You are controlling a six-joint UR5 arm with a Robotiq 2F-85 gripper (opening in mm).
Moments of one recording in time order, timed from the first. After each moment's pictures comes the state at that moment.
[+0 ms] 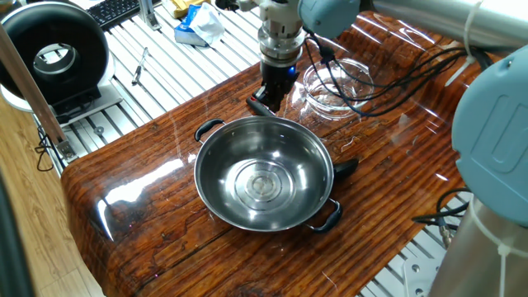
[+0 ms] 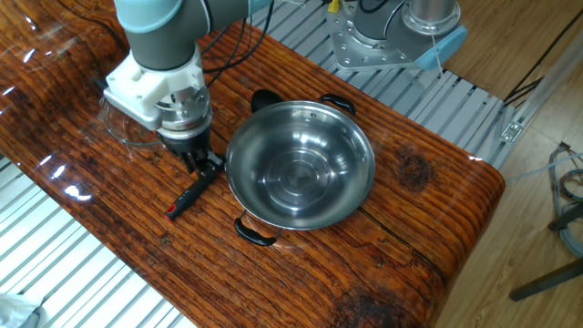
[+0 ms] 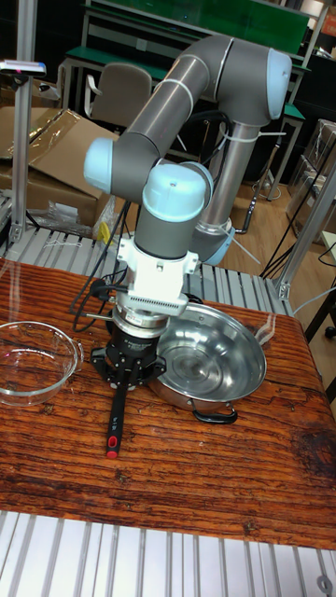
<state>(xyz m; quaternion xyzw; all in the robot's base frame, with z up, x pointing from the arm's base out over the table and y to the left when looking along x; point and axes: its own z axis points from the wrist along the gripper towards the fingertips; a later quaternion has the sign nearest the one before) 0.576 -0.037 0.043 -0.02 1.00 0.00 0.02</state>
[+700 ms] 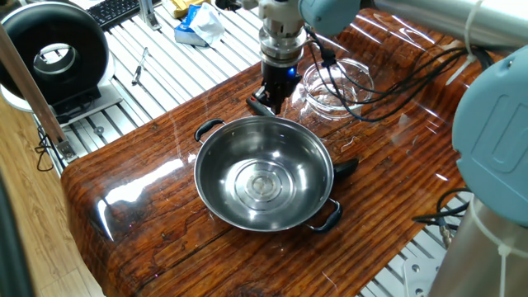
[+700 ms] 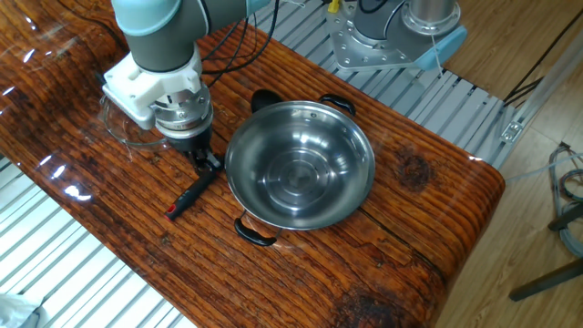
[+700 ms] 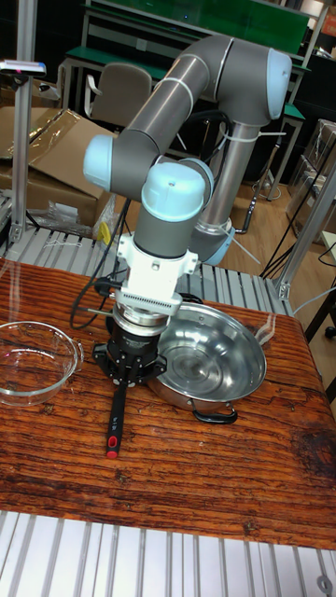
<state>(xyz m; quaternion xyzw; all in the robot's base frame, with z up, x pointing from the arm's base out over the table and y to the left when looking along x) 0.569 -0.039 0.045 0.04 1.00 -0.01 0.01</state>
